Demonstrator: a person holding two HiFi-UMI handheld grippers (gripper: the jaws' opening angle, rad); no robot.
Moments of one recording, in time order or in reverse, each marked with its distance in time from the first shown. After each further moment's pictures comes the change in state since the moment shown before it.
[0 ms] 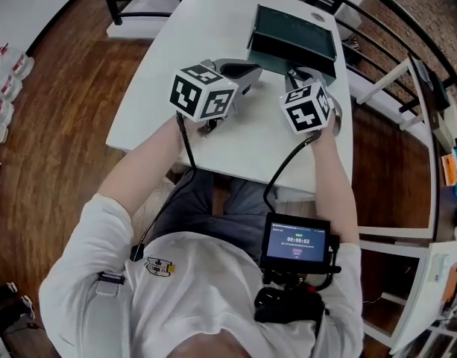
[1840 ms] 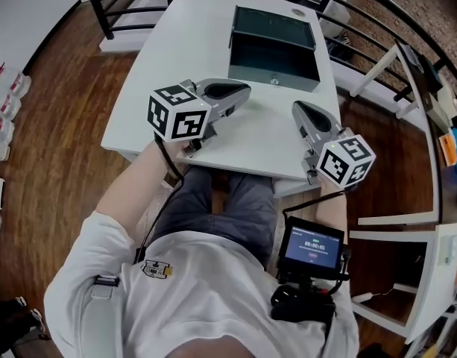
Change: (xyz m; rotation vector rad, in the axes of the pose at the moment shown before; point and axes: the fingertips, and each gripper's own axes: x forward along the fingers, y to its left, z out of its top) left arm -0.028 -0.072 -0.005 -0.046 -0.012 -0.194; right arm -0.149 0.015 -0.031 0.676 -0.530 0.360
